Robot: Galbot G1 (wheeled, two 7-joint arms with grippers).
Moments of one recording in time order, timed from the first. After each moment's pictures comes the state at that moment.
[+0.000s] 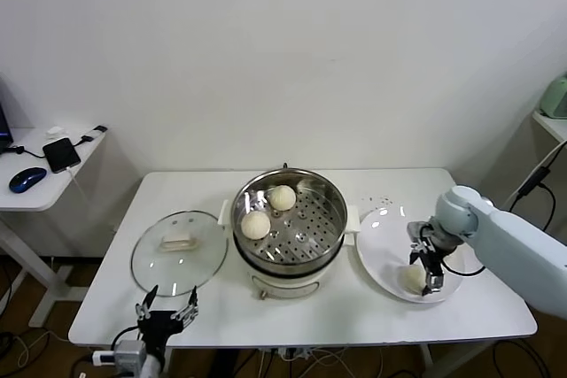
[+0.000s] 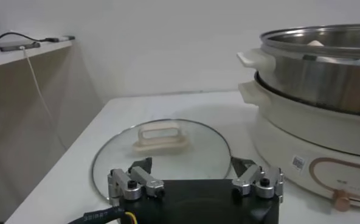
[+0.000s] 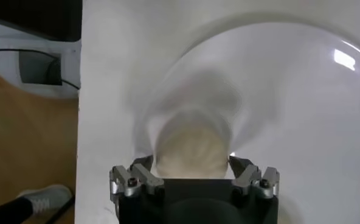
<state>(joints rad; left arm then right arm) 1.66 -1.60 -0.70 -2.04 0.04 0.26 0.15 -0.24 0.70 -0.56 1.26 -0.30 -0.27 -1.33</state>
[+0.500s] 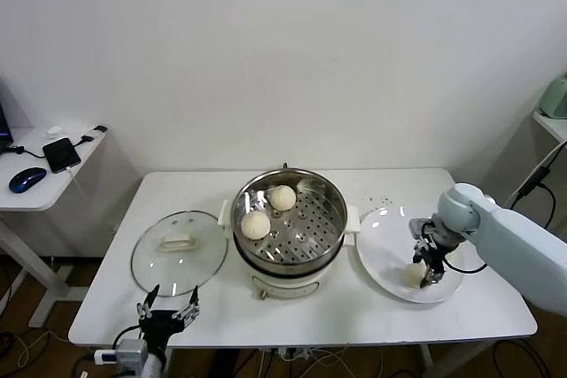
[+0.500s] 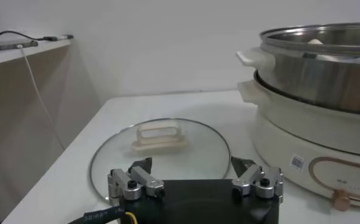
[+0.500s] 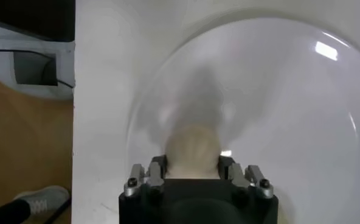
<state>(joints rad) 1.65 -1.60 -0.70 -2.03 0.04 0.26 0.15 -0.21 0.69 -0.56 1.26 -0.29 -0.27 -1.33</state>
